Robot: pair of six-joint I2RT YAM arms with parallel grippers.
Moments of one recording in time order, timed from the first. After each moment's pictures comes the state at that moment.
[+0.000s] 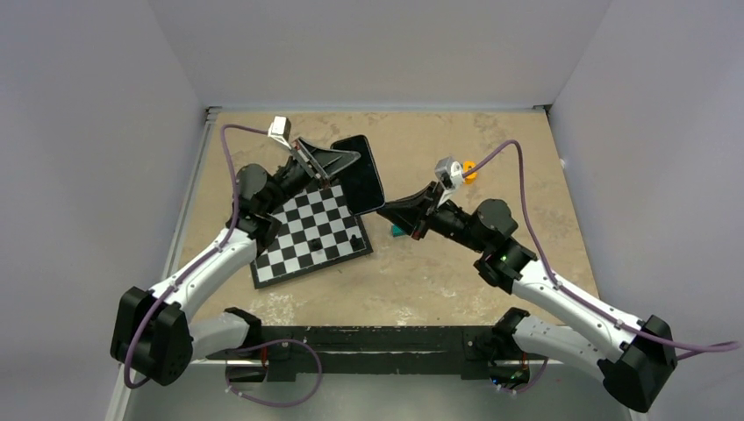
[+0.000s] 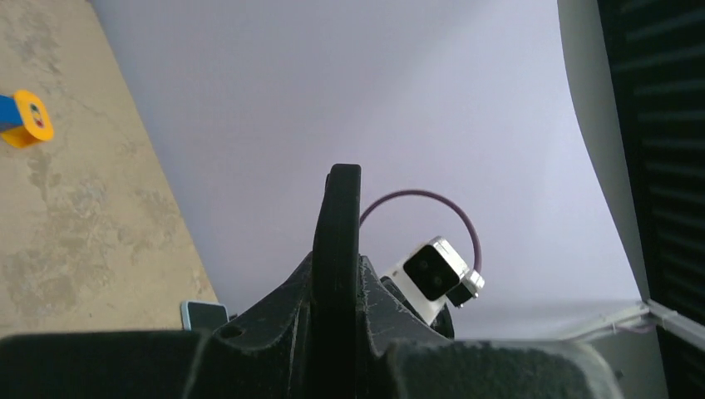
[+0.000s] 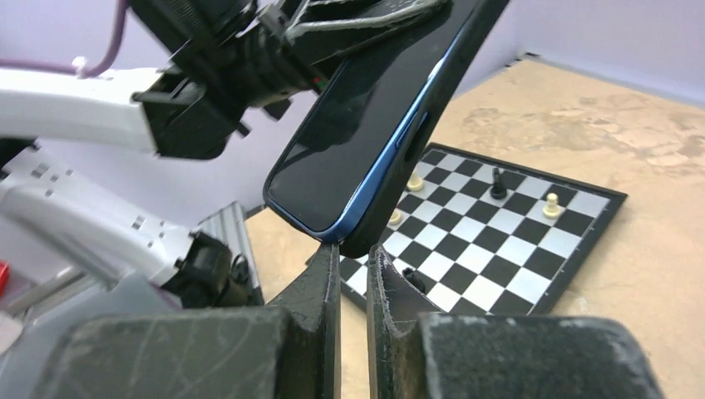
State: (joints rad) left arm -0.42 1.17 0.77 0.70 0.53 -1.47; right arm 0.73 0.94 0.66 0.42 -0.37 0.39
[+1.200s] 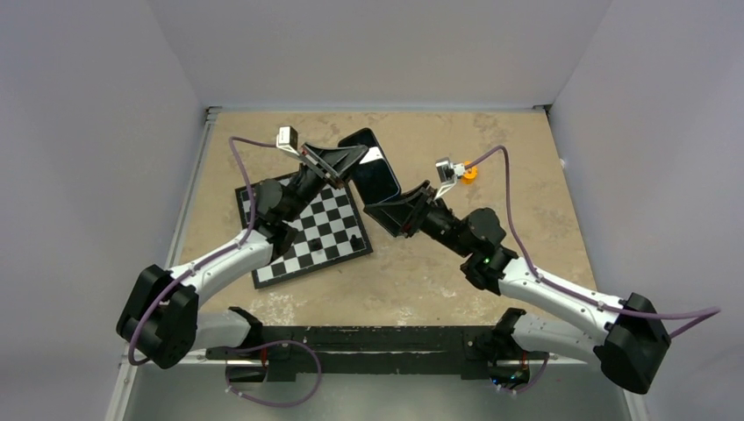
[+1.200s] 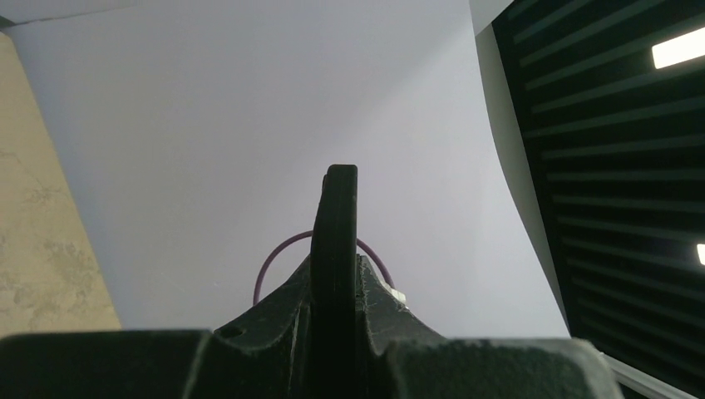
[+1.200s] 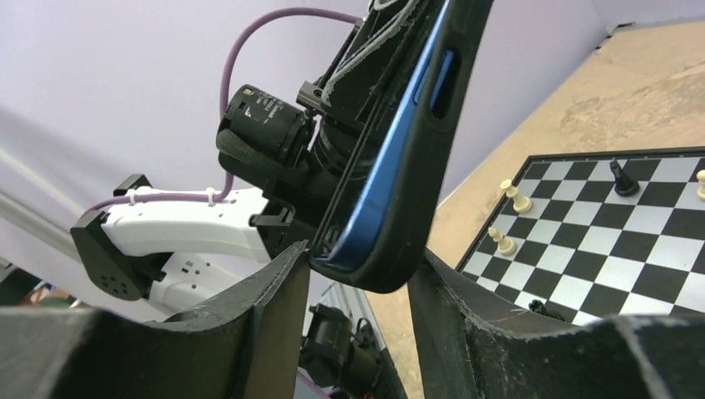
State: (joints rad) left arm -0.55 1.26 0.69 0.98 0.22 -1.60; right arm 0.82 1.02 0.61 0.70 -0.22 0.84
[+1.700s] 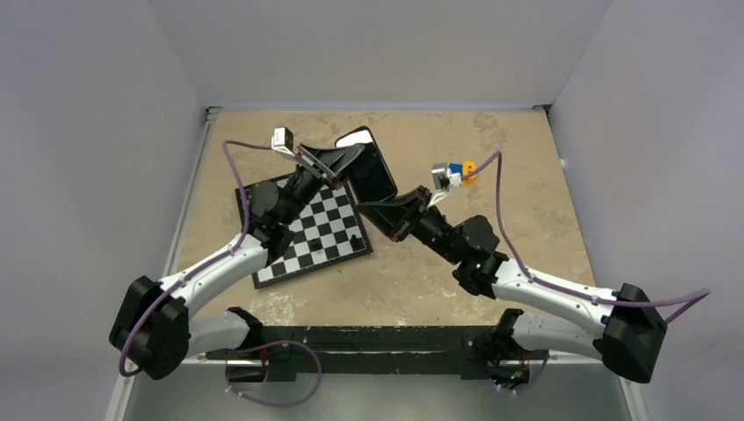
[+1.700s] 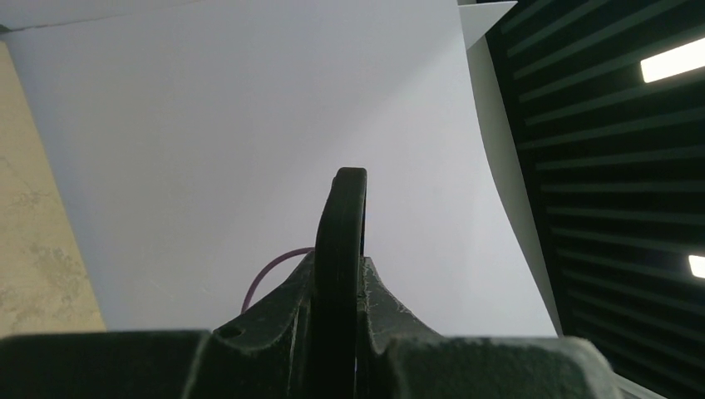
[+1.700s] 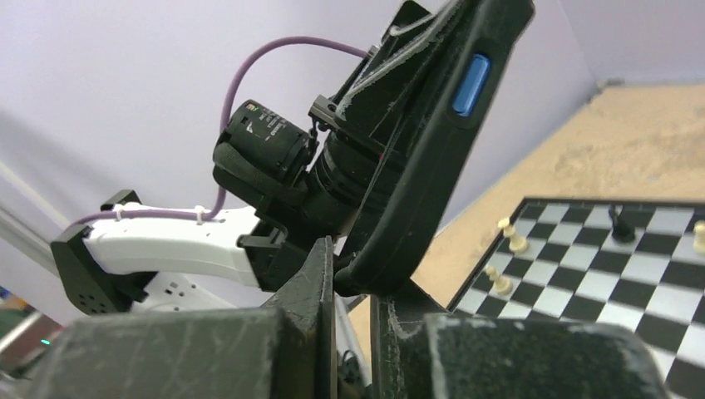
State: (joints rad) left arm -0.56 1.23 0.69 0.96 0.18 -1.60; right arm 0.92 1.06 0.63 0.75 -0.05 0.75
